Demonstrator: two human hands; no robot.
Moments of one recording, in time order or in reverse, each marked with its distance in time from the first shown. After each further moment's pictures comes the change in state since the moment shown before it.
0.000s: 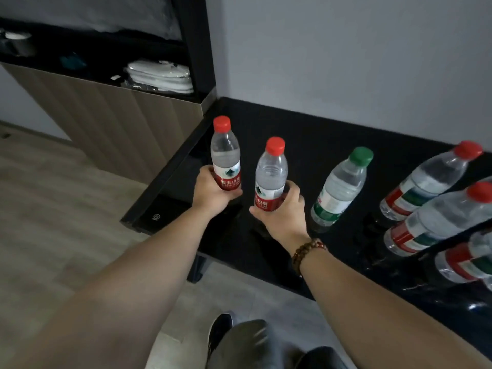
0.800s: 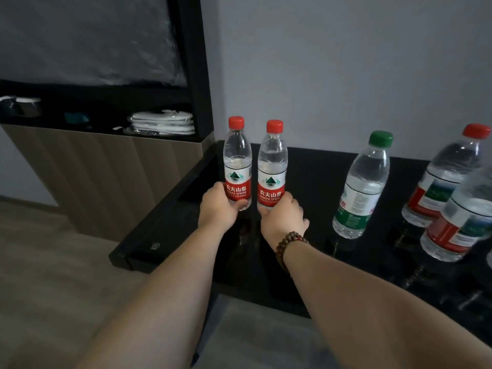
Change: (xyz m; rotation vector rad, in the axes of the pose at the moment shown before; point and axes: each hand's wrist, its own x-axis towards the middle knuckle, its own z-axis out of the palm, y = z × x) left_hand 0.029 -0.026 0.013 0.082 0.105 0.250; right_hand 0.043 0.004 0.081 -0.311 0.366 -0.065
